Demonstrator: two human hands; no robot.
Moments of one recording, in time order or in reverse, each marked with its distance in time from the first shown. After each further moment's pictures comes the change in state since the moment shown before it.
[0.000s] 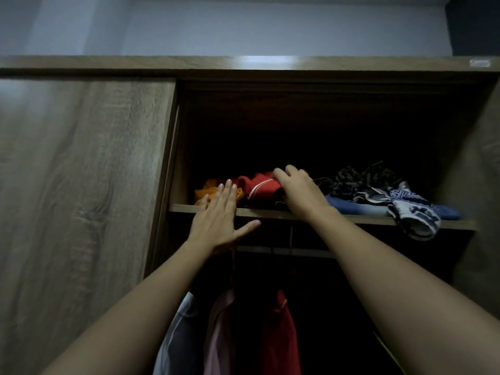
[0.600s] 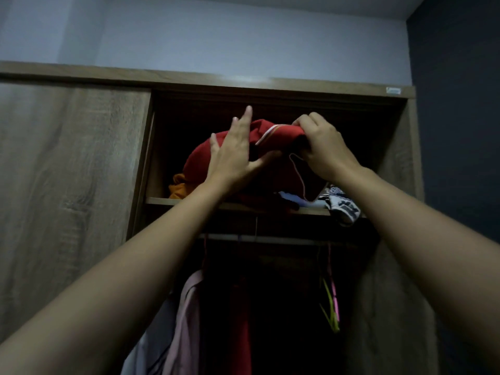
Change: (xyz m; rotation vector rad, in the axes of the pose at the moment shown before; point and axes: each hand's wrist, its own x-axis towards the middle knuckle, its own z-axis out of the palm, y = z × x) left_hand 0.021 0.118 -0.142 -0.543 0.352 0.083; right_hand -0.053 0.042 -0.175 0.109 0.217 -0.003
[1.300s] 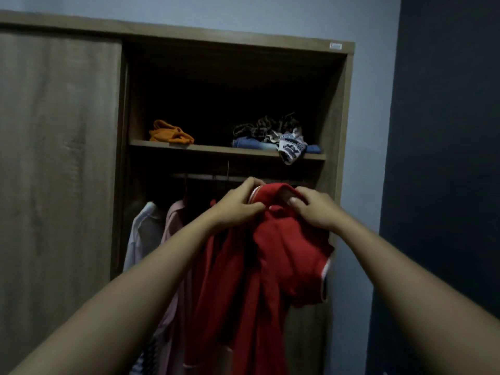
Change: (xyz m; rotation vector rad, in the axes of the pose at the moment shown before) left_hand -0.173 0.134 0.023 -0.430 -0.558 -0.295; right_hand -0.220 0.032 -0.064 0.225 -0.654 0.463
